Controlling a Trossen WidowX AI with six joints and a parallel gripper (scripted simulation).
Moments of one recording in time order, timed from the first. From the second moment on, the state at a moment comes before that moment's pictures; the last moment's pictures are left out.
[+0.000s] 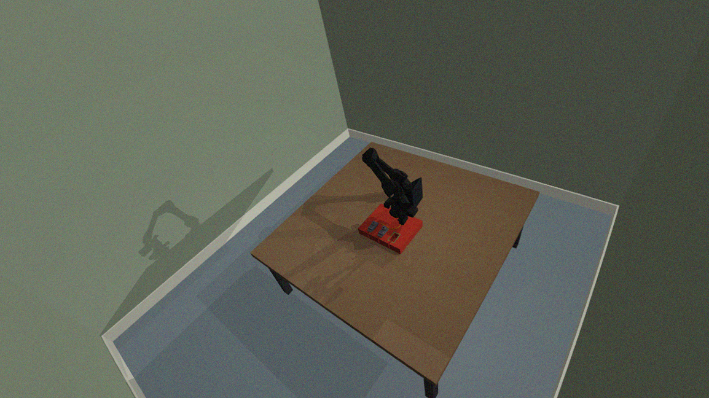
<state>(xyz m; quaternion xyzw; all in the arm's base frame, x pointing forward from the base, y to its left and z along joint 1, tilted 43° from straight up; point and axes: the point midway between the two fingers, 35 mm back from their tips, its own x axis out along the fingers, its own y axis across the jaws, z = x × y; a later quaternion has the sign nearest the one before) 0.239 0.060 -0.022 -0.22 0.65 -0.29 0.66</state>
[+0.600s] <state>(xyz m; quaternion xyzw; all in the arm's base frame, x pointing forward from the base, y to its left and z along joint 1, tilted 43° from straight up) 0.271 0.057 -0.020 -0.20 0.65 -0.31 0.67</state>
